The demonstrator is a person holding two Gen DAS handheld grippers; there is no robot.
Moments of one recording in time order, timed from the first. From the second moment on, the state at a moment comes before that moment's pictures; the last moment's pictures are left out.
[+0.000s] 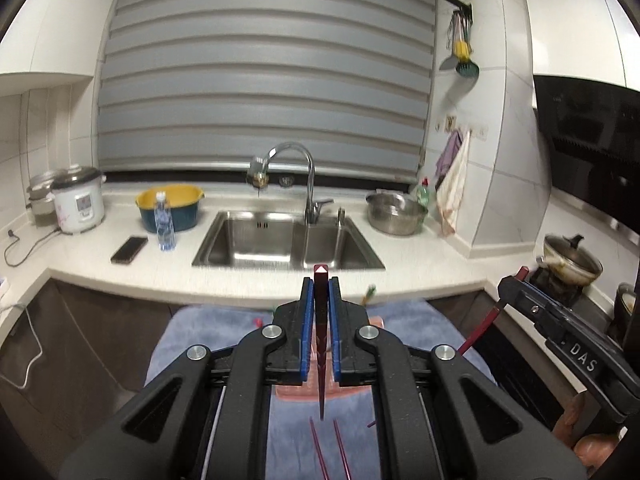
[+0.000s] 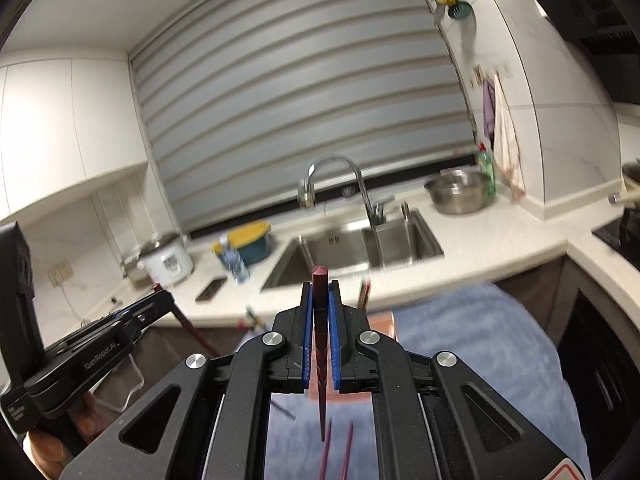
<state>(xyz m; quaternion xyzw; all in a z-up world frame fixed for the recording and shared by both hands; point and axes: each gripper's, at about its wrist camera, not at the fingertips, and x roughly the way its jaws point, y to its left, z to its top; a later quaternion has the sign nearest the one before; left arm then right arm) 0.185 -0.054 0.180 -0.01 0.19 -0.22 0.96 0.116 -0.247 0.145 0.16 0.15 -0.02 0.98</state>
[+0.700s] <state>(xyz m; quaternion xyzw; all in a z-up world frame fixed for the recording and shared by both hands) 0.301 -0.073 0.157 -0.05 0.16 -0.21 0.96 0.252 -0.276 0.127 0.19 0.16 -0.04 0.97</state>
